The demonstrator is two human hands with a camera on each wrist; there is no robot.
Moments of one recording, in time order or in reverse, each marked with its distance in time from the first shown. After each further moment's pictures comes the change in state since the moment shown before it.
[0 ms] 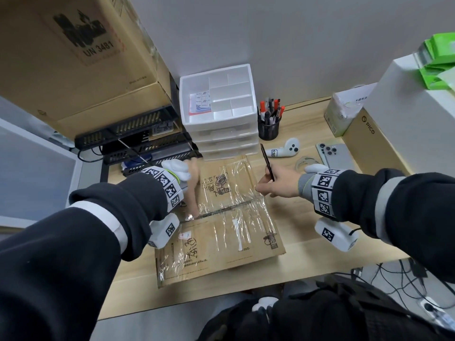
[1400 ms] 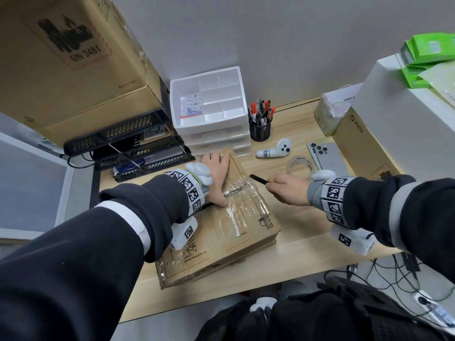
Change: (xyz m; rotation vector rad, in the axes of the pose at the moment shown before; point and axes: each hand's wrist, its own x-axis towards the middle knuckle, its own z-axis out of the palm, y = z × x) left_hand 0.010 0.069 0.001 0.057 0.431 0.183; right_hand -0.028 0.020 -0.013 -0.193 0.005 0.034
